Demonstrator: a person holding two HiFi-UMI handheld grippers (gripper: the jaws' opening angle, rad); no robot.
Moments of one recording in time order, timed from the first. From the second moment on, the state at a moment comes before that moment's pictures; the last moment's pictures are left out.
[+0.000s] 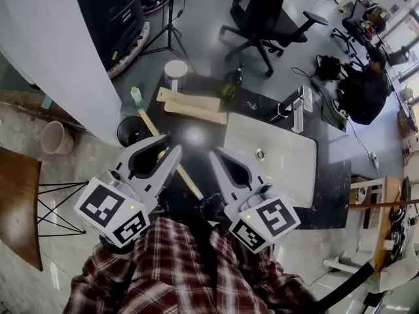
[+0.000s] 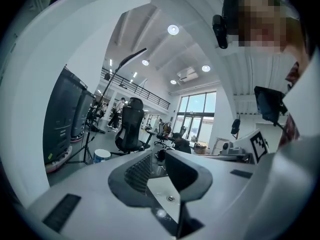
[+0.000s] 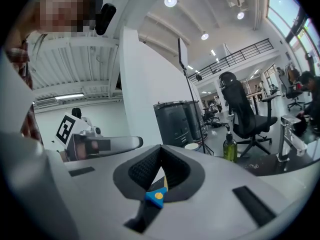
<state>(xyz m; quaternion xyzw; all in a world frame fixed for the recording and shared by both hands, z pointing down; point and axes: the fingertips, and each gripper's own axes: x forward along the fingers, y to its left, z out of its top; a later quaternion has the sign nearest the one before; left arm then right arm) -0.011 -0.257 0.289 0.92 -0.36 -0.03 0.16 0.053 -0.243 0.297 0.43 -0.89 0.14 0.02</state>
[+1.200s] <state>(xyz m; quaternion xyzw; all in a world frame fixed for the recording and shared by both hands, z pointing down) -0.069 -0.258 0.478 0.83 -0.31 0.41 0.23 0.078 -0.266 0.339 0.41 -0.89 0.19 0.03</state>
